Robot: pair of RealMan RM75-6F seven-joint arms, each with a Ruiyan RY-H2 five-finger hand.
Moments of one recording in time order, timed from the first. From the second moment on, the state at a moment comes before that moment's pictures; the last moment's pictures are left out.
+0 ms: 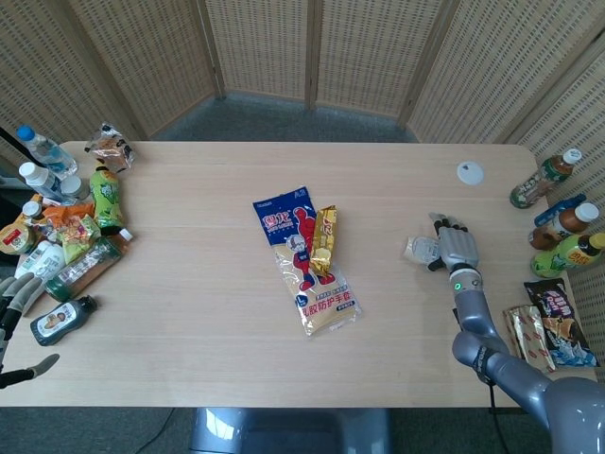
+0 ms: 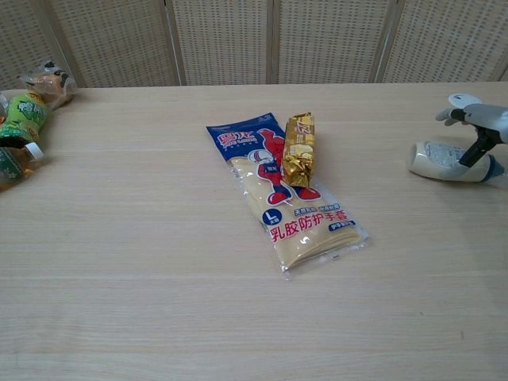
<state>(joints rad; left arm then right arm) 0.00 -0.89 0.05 -1.83 1.66 1.58 -0.04 0.72 -1.72 0.27 -0.78 -0.86 0.66 -0.14</state>
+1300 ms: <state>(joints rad) 0.00 -0.89 0.05 -1.83 1.68 1.58 -0.04 0.67 -1.54 0.30 -1.12 -1.14 0.92 -0.02</state>
